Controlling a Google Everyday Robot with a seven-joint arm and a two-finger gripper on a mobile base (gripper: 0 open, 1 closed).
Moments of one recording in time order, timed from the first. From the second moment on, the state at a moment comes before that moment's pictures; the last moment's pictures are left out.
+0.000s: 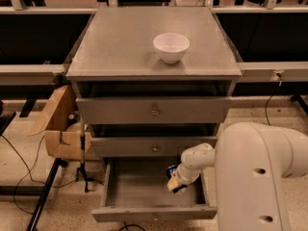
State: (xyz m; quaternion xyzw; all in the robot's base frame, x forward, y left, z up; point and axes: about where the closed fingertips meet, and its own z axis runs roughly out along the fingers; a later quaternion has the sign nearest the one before) arm 0.571 -0.123 0.297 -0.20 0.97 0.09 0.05
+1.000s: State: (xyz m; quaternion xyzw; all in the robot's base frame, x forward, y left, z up) arm 0.557 -0.193 0.524 -0.36 0.93 0.01 0.05
